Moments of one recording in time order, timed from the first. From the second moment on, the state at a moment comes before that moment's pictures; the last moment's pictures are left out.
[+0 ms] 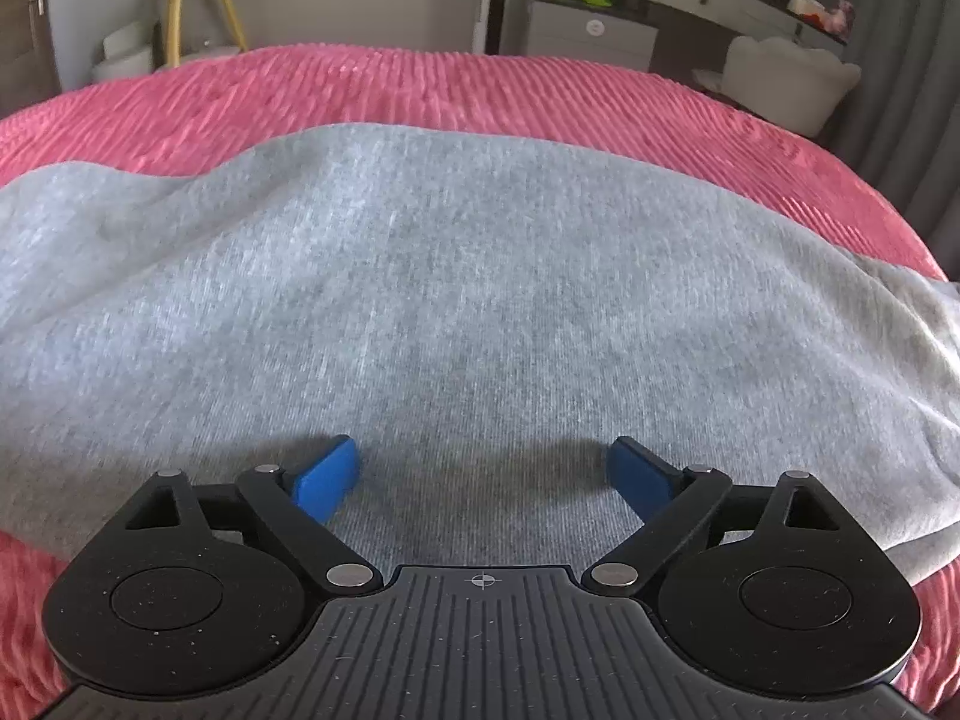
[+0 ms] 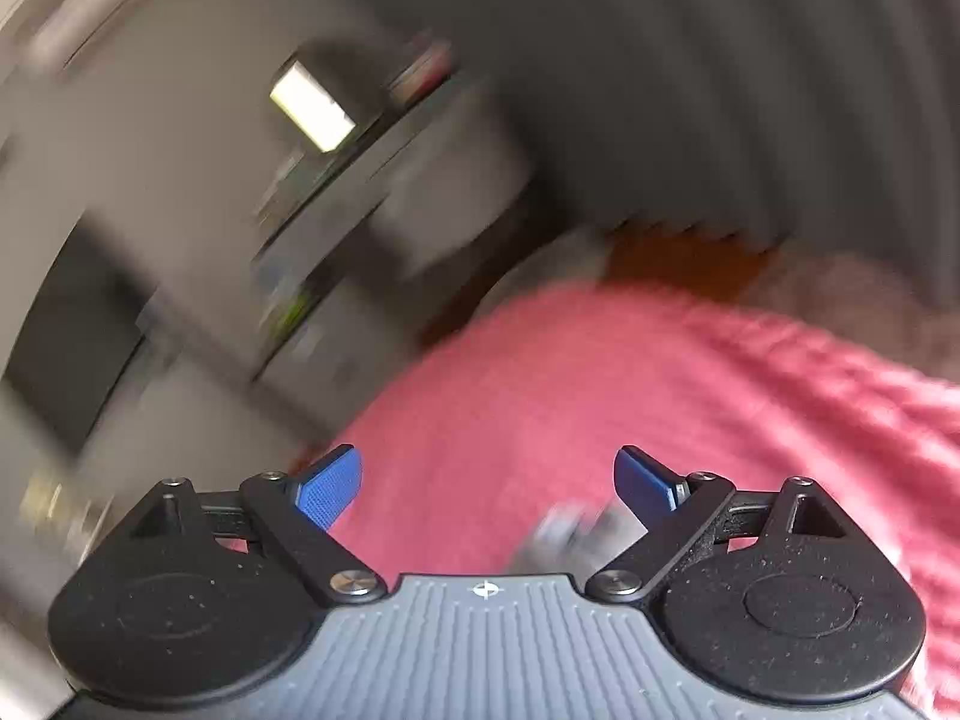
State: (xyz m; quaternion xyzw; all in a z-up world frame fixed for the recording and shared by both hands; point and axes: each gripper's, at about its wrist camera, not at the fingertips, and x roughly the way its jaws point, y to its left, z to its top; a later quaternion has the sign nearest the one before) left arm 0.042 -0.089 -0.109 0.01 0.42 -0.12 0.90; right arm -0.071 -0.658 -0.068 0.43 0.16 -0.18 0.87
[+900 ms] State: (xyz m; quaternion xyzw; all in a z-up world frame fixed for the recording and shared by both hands) left arm 0.042 -0.088 -0.111 0.00 0.42 -0.12 0.90; right arm -0.055 -0.649 -0.106 0.35 0.31 -0.22 0.86
